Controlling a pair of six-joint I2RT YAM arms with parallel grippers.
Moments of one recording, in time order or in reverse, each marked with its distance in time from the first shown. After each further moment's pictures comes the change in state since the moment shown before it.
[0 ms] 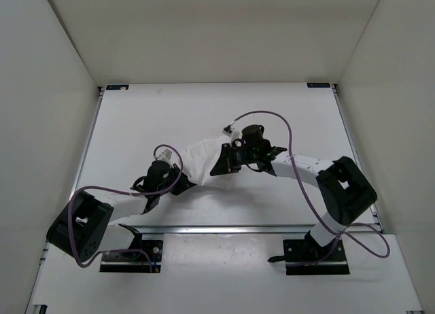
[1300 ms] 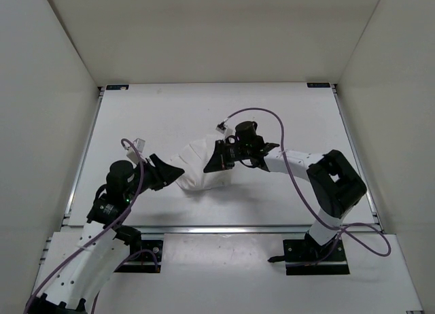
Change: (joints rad) left arm 0.151 -0.773 0.195 -0.696 0.147 0.098; right arm 0.019 0.120 0.098 0.066 -0.045 0.063
